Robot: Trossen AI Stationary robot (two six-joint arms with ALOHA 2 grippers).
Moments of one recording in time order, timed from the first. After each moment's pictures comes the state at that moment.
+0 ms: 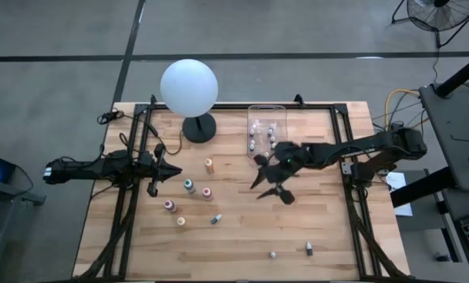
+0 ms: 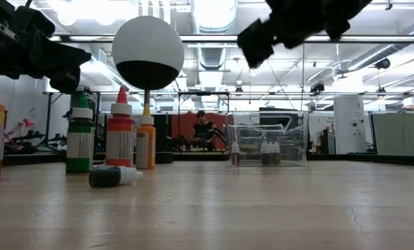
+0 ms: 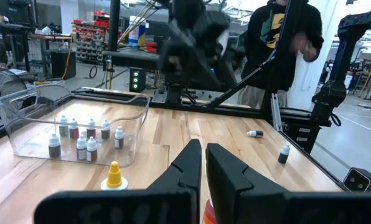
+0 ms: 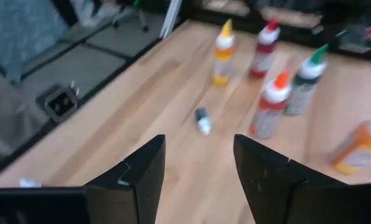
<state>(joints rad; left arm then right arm) -0.02 0.04 0.01 0.02 0.02 -0.13 0.00 1.44 0.85 0.06 -0.51 -0.21</state>
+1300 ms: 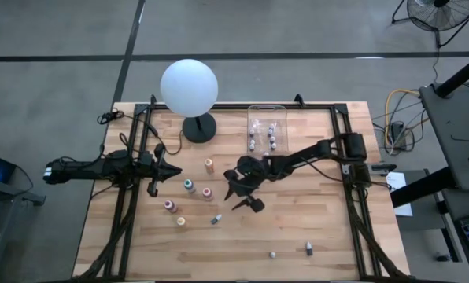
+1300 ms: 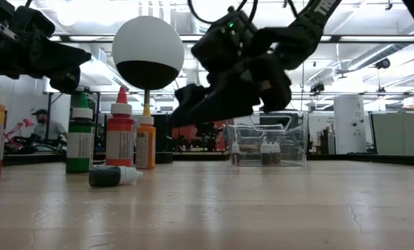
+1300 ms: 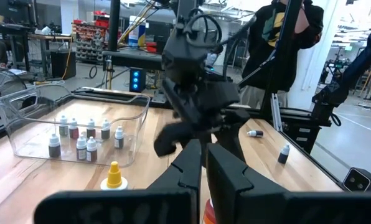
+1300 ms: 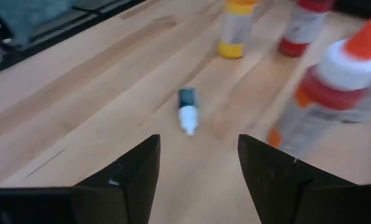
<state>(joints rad) -0.02 0.04 0.01 0.02 0.02 -0.13 0.01 2.02 1.11 0.29 -0.59 -0.35</state>
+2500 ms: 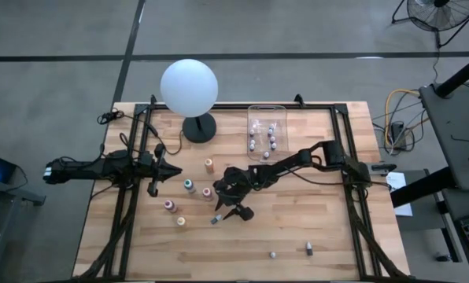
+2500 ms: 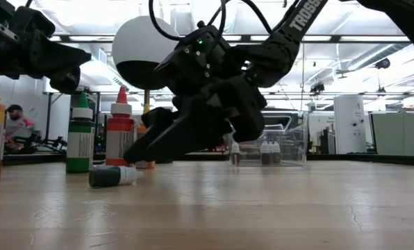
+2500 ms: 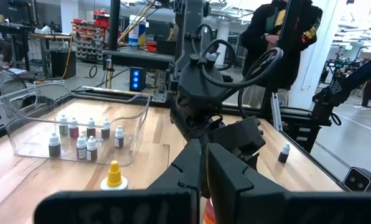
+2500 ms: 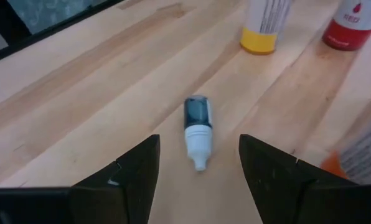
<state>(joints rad) -0.02 0.04 0.01 0.02 0.02 -0.13 0.06 2.24 1.31 0.29 -0.61 -0.31</state>
